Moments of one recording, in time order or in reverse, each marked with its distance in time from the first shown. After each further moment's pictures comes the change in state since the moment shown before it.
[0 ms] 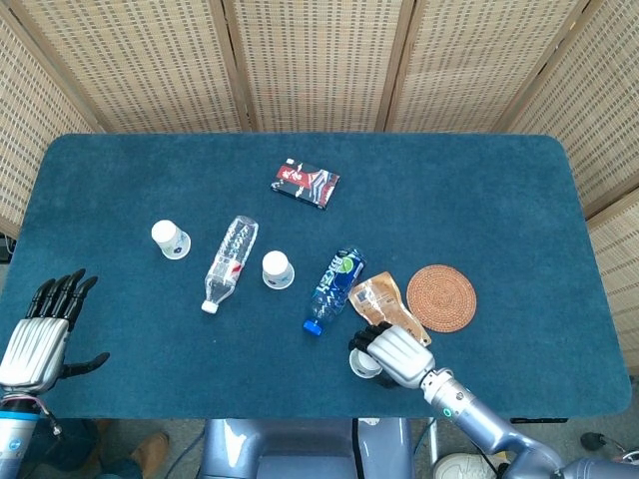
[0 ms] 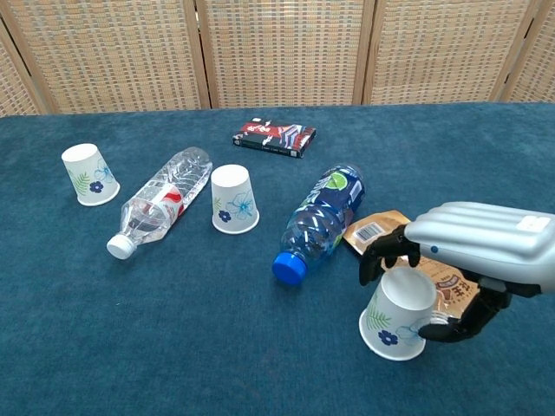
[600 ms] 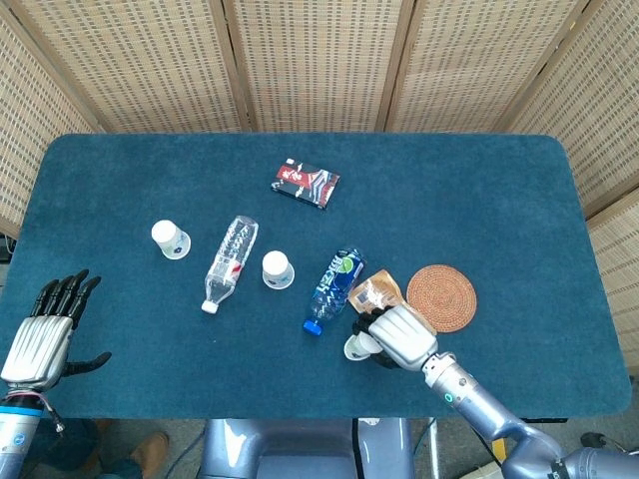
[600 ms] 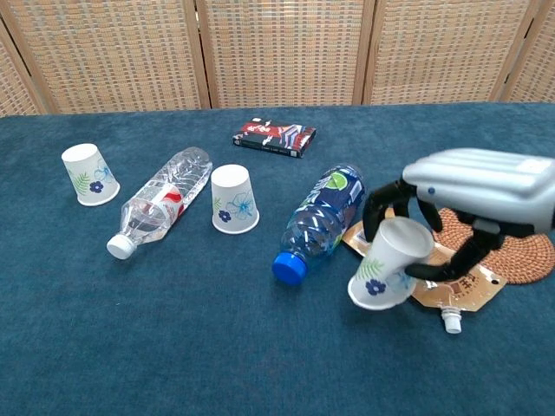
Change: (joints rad) left arm -0.020 -0.006 -0.007 -0.001 -0.049 -0.037 0.019; right arm 0.044 0.054 0.066 -0.054 0.037 0.045 -0.012
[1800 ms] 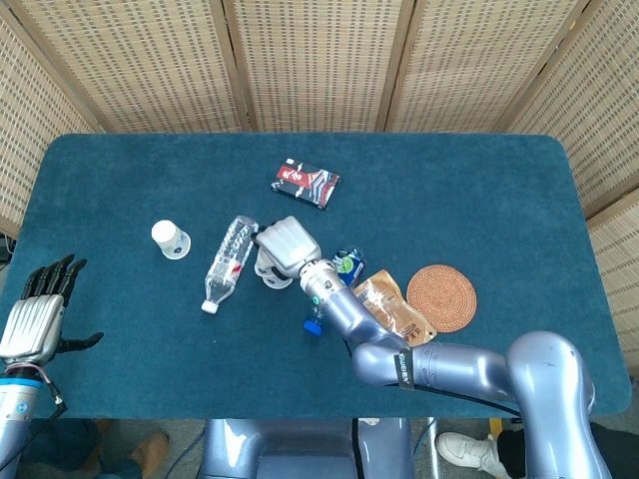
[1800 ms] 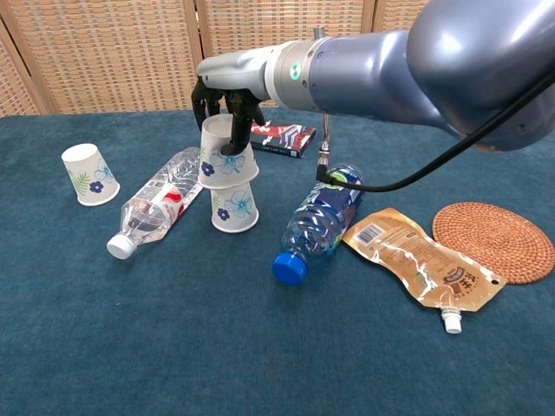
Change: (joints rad) left arm -0.070 -0.013 -0.080 0.030 -0.229 -0.076 0.017; right arm 0.719 -0.340 0.261 0.396 0.917 -0.159 -0.455
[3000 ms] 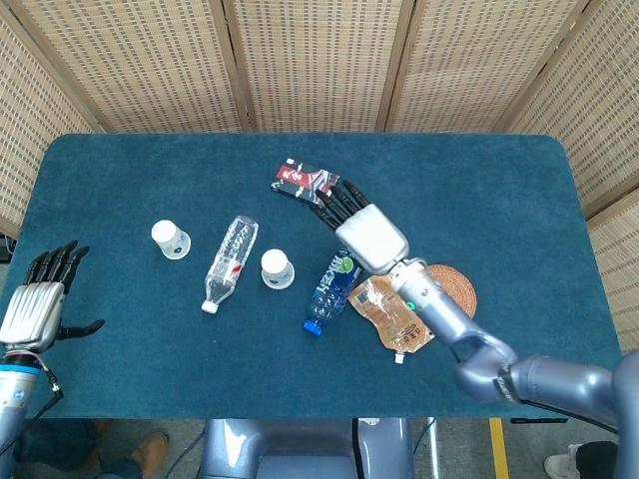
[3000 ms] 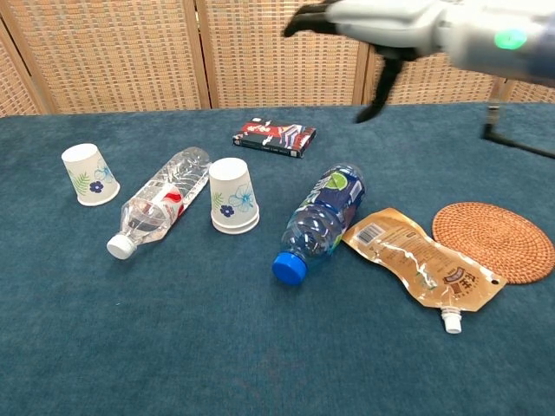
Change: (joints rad) left arm -0.048 -0.009 -0.010 0.134 0.078 -0.028 -0.126; right arm -0.290 0.340 -0.277 -0.132 -0.655 0.303 0.376
